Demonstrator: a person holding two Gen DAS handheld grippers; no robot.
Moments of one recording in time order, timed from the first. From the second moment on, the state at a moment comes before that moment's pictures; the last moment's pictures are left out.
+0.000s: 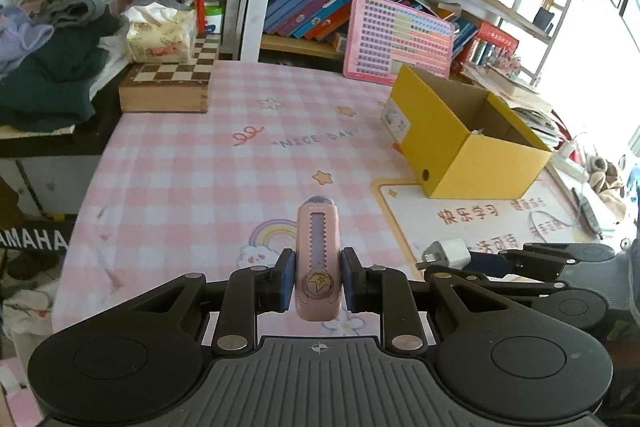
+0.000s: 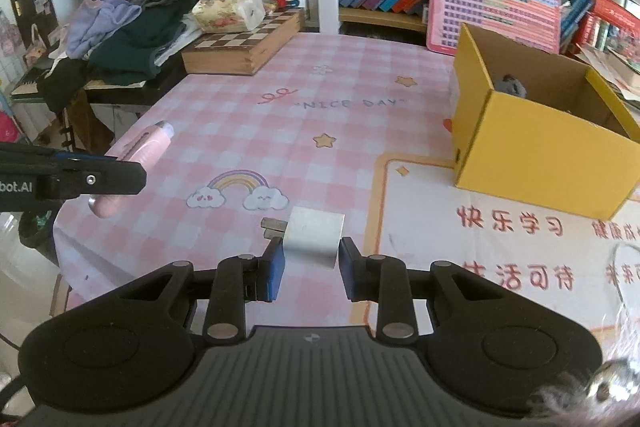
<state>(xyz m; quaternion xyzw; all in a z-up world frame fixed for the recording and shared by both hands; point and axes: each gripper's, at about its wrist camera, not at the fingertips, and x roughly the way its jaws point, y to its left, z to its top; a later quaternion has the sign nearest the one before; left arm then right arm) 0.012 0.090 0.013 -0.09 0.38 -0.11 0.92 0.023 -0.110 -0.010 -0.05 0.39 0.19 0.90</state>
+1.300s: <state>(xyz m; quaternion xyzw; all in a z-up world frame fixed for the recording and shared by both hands) 0.026 -0.038 0.007 -0.07 0.40 -0.28 0.87 -0.024 -0.247 -0.009 0.02 0.41 0.03 0.91</state>
